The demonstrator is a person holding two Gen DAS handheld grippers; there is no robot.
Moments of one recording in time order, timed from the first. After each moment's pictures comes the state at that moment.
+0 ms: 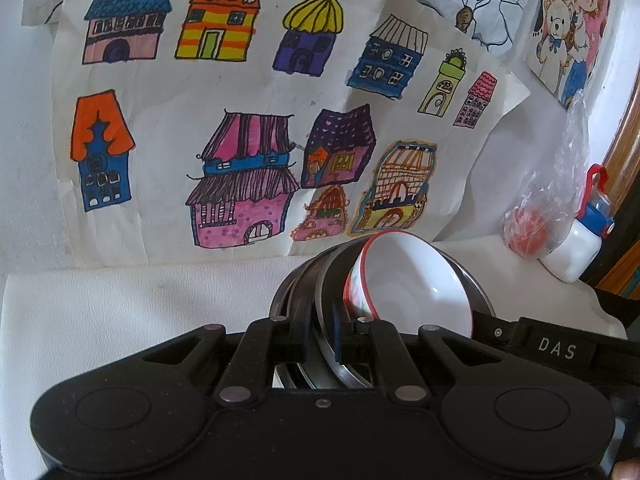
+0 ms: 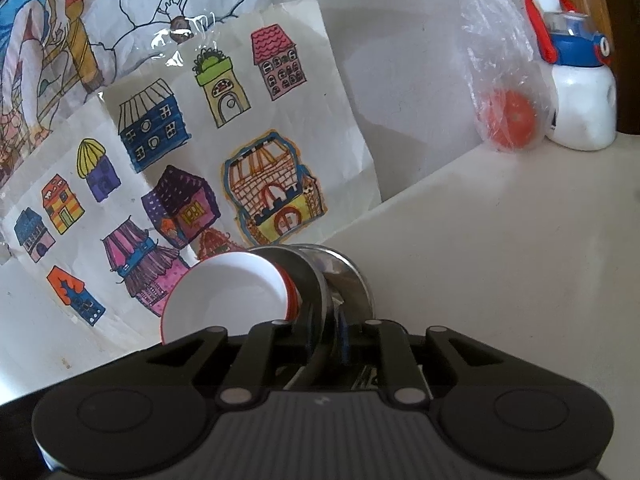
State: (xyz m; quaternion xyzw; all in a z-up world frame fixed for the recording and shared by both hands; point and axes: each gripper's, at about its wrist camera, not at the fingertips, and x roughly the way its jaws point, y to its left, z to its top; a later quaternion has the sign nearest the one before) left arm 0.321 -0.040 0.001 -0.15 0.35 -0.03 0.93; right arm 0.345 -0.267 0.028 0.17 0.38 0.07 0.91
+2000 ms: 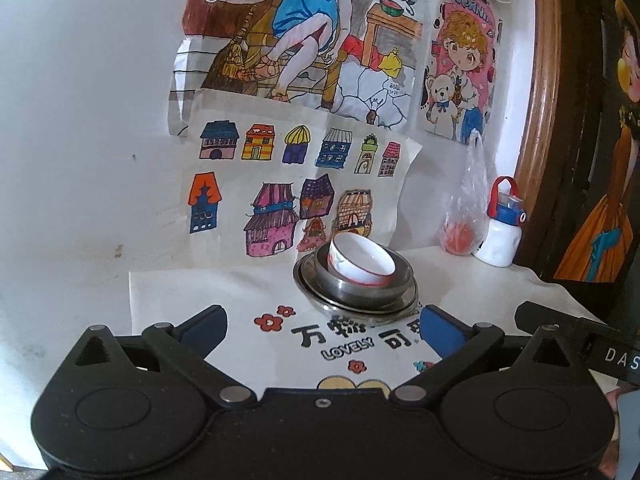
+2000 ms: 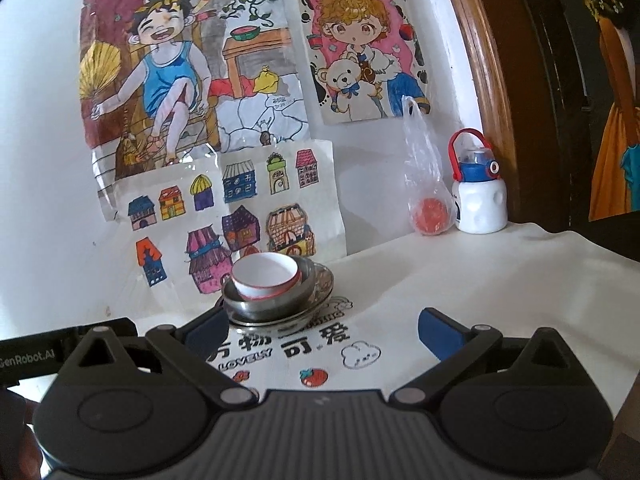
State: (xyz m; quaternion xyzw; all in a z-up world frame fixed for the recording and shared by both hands) left arm 0.095 -0.027 0.053 -0.09 0.22 -0.04 0.97; right arm 0.101 -0.289 0.085 0.08 0.21 0.05 0.97
